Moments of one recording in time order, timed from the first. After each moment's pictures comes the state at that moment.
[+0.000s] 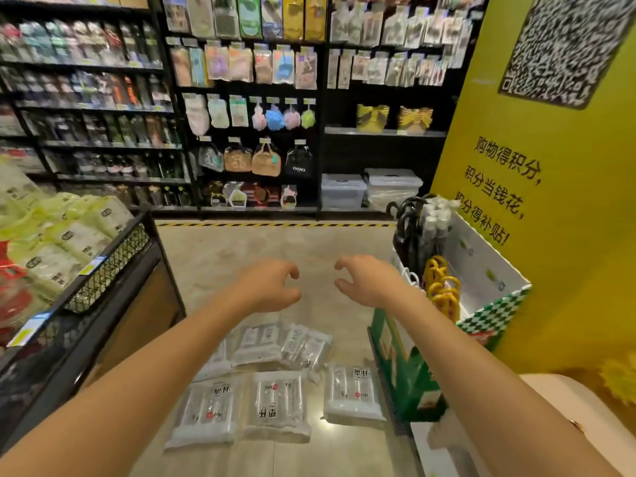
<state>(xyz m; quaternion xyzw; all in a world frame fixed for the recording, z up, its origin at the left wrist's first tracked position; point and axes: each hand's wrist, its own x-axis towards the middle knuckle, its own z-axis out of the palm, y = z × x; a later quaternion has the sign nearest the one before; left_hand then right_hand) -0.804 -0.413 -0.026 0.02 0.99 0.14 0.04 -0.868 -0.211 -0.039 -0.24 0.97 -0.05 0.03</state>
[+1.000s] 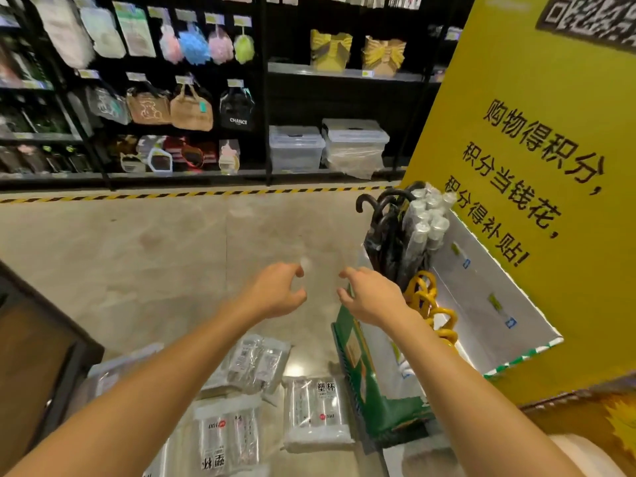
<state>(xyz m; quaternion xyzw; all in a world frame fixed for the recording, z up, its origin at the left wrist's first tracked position) -1.200 -0.358 -0.134 0.09 0.96 0.22 0.12 -1.210 -0.157 -0.146 -0.11 0.99 -0.05 0.08</state>
